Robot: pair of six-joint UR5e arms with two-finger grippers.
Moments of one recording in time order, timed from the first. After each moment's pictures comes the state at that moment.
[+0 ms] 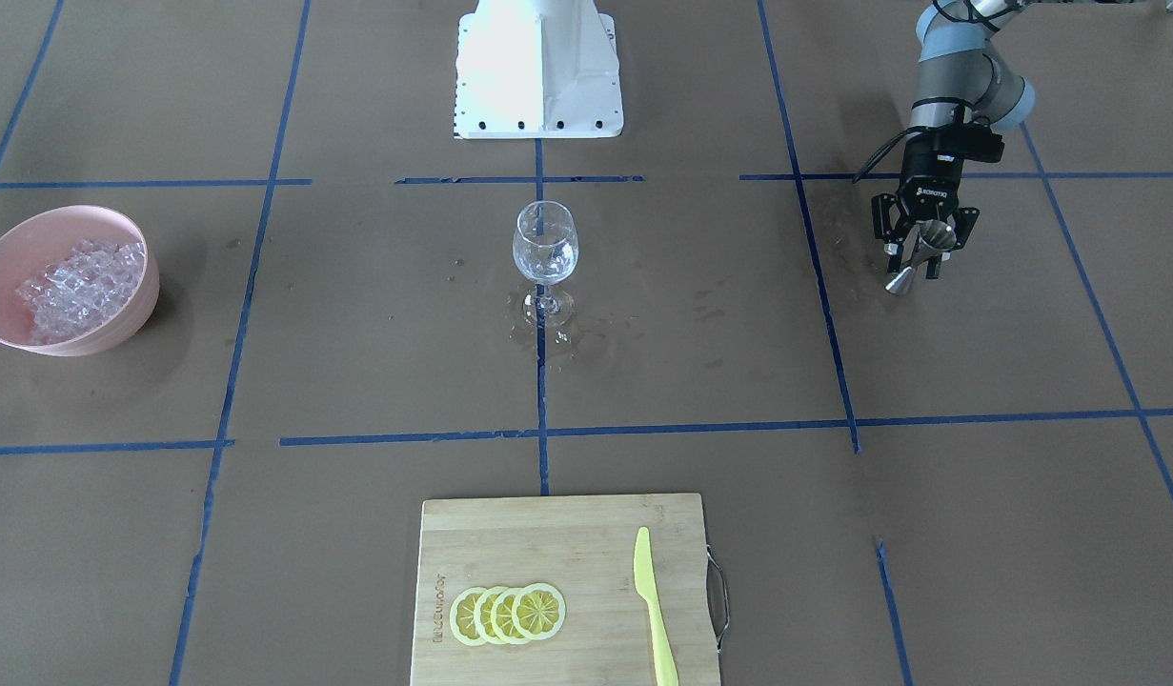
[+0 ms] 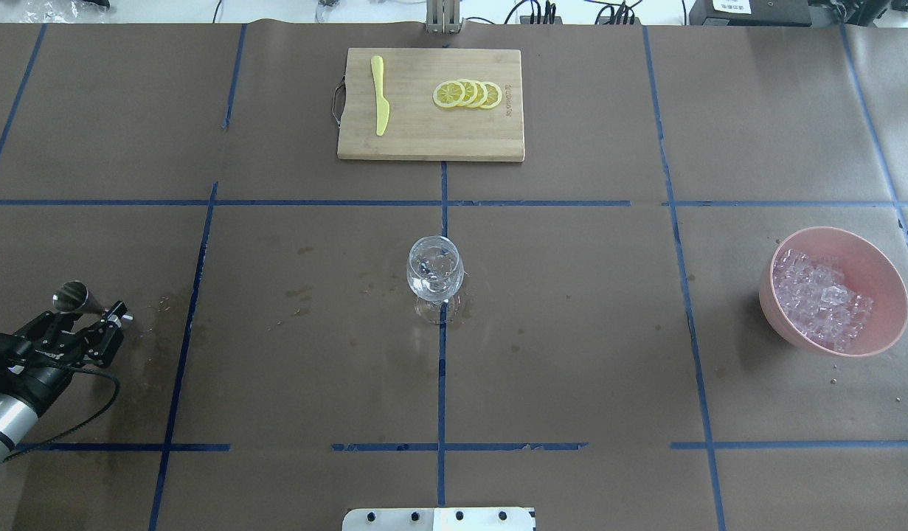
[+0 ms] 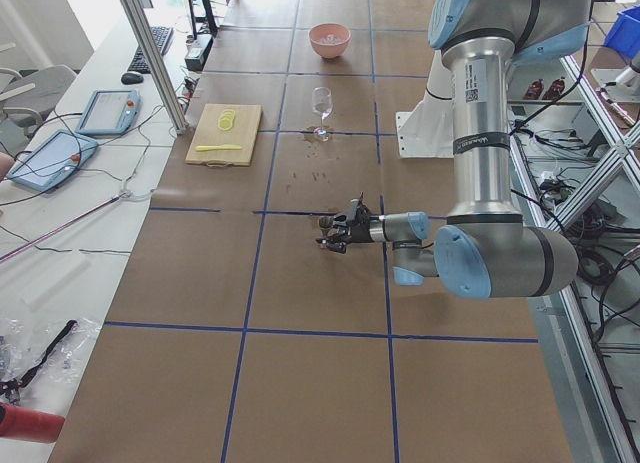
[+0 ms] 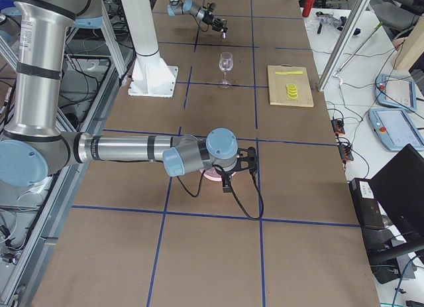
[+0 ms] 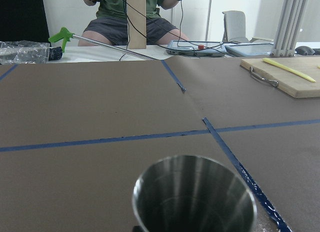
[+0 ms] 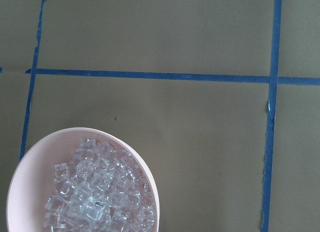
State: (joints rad) left arm -0.15 -1.34 -1.52 -3.12 -0.64 -1.06; right arm 1.48 -1.75 1.78 -1.28 2.54 0.23
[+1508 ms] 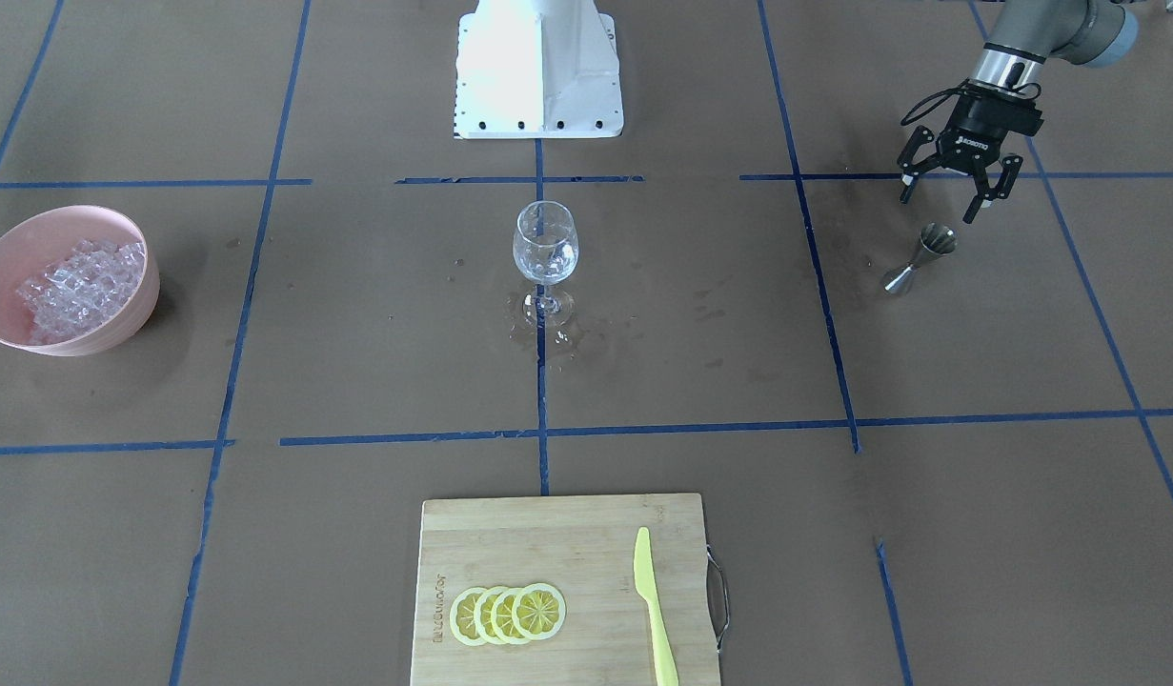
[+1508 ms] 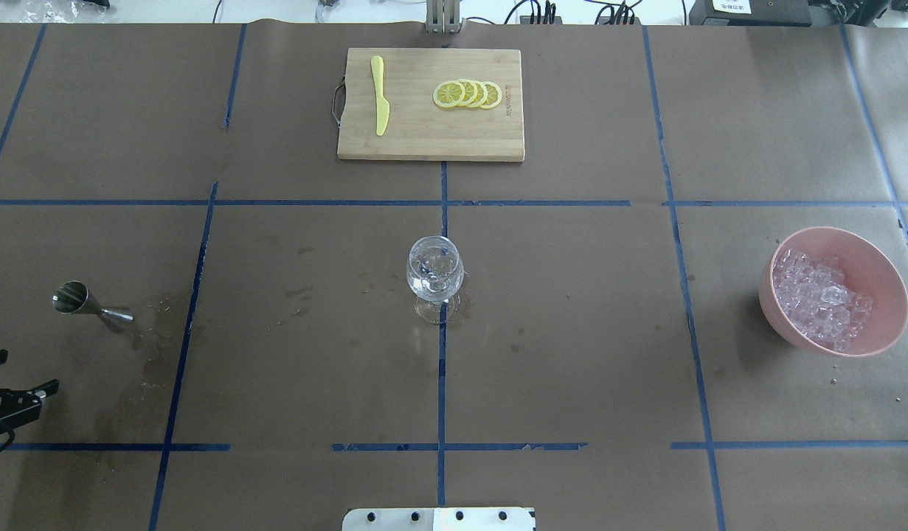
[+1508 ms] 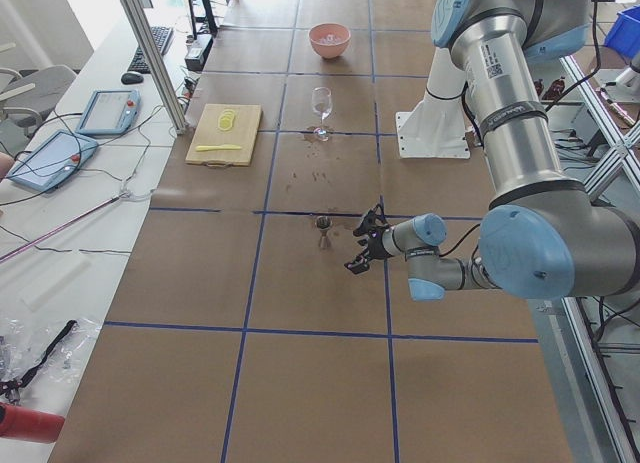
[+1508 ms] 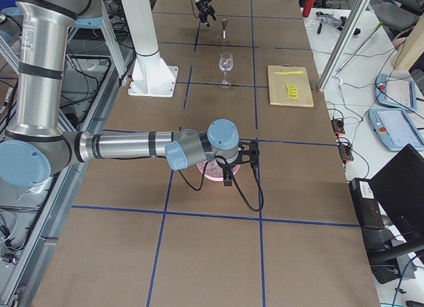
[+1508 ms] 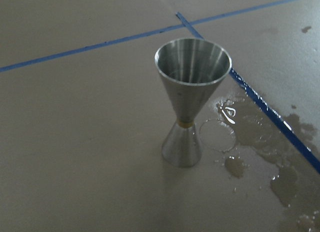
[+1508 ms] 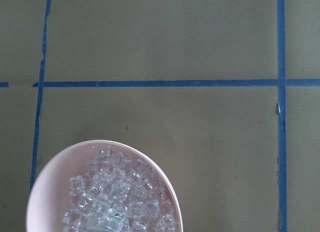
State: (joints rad) left arm -0.28 -1.02 -1.73 -3.07 -1.26 -0.82; right arm 1.43 -1.75 1.83 -1.27 2.50 0.38
